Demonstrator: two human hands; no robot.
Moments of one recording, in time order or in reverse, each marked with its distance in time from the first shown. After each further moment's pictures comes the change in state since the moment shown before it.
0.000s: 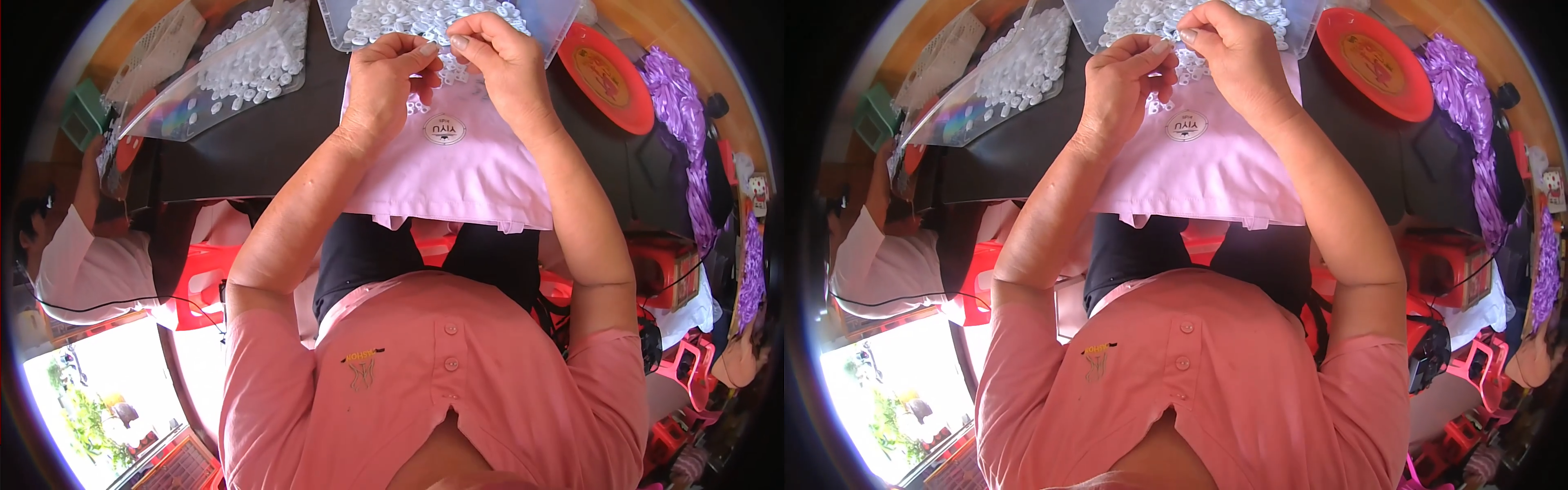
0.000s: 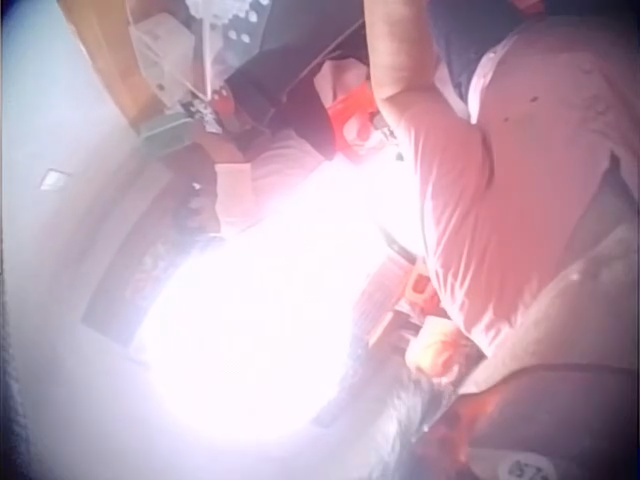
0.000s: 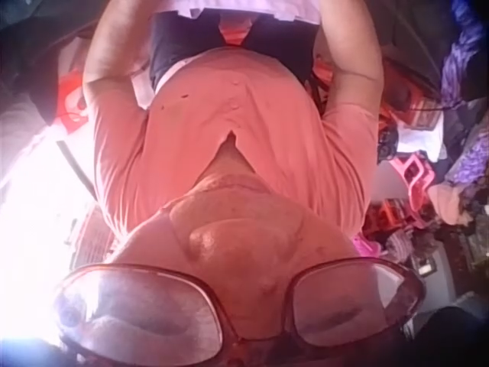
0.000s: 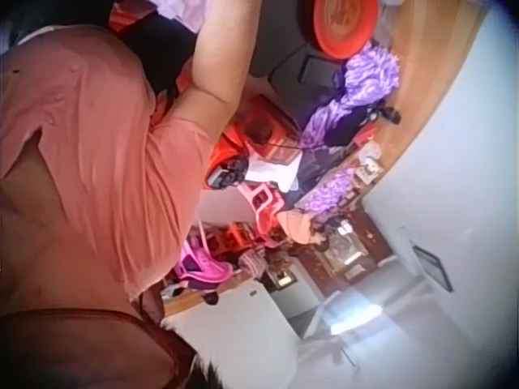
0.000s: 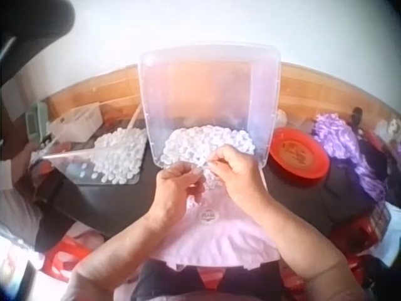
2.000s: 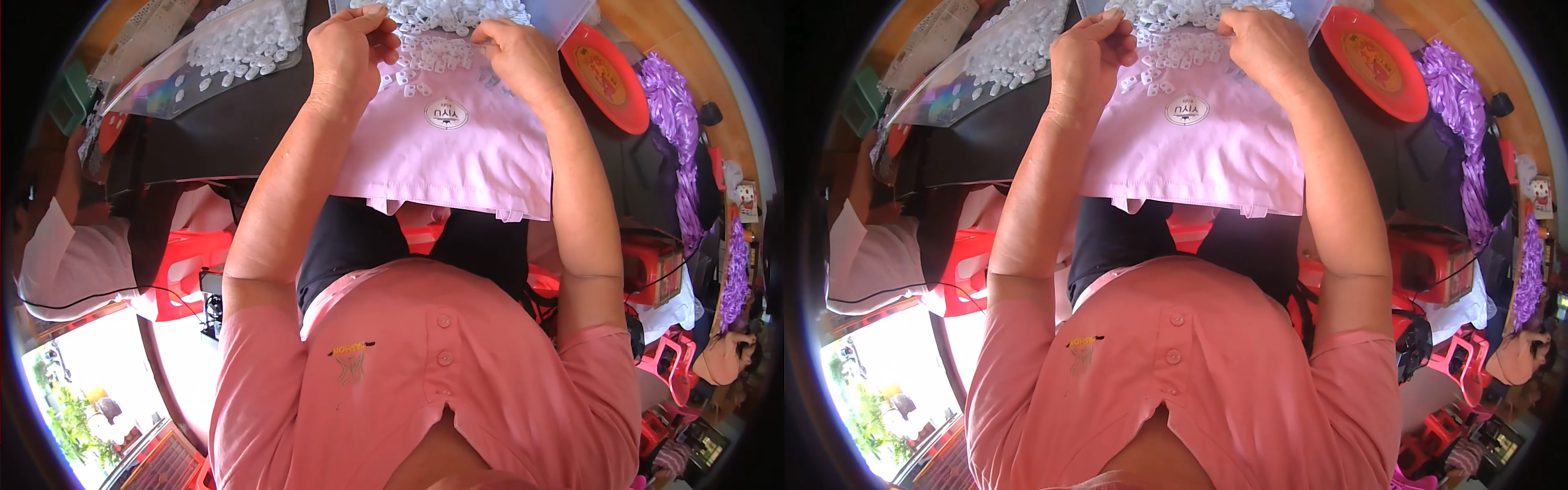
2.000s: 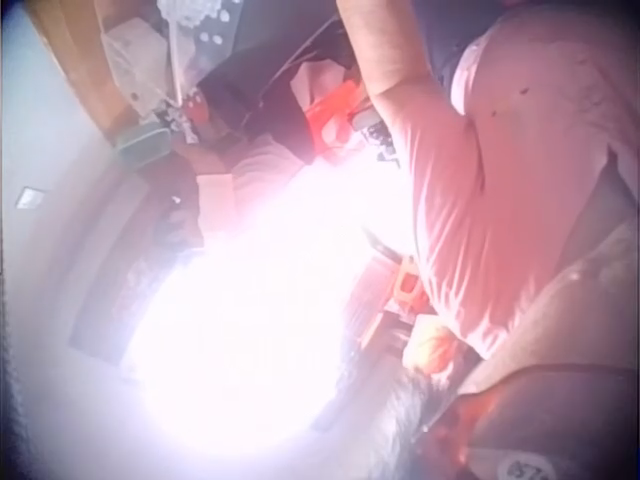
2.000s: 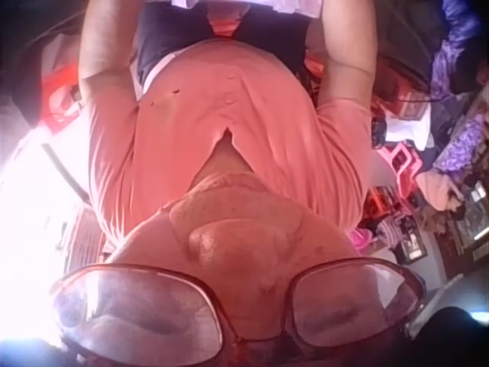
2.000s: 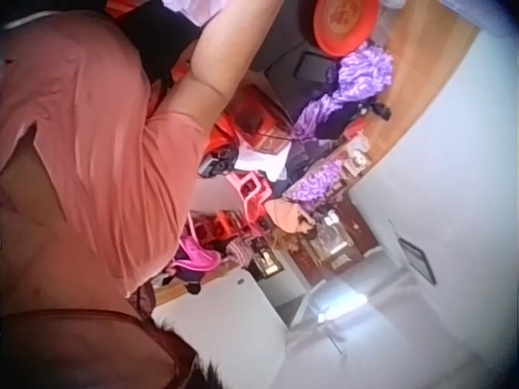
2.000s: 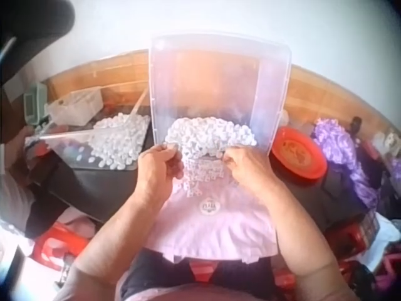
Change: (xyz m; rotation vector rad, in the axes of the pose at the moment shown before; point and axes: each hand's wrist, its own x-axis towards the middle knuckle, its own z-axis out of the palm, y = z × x) left_hand 0.020 0.000 -0.040 -0.174 0.240 0.027; right_hand 0.019 0.024 -0.026 -0.963 -0.232 -0.105
